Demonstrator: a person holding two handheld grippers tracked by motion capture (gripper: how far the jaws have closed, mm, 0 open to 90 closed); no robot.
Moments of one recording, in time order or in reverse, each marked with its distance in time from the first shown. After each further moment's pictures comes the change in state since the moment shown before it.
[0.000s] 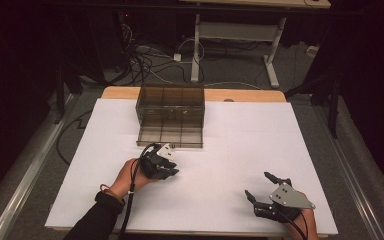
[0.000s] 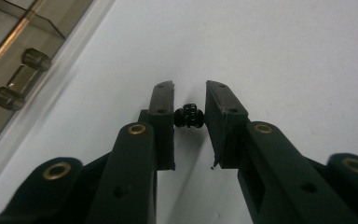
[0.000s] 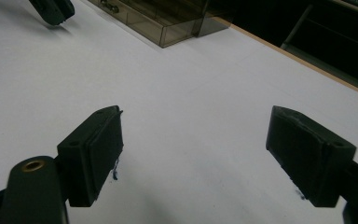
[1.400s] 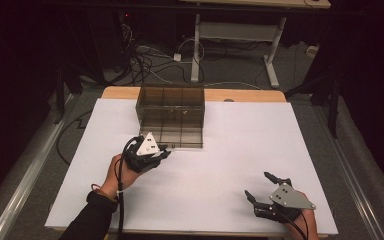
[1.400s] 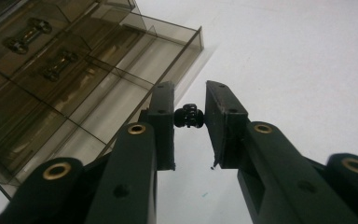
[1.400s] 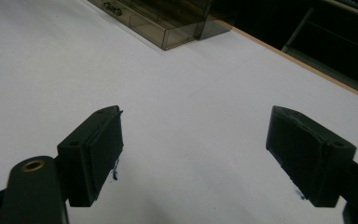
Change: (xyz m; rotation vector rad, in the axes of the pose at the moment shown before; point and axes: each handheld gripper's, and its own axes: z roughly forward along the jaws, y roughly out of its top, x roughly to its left) left arm 0.001 -0.008 -0.045 -0.268 0.250 0.018; right arm 0.001 0.002 -0.001 -0.007 0.008 -0.007
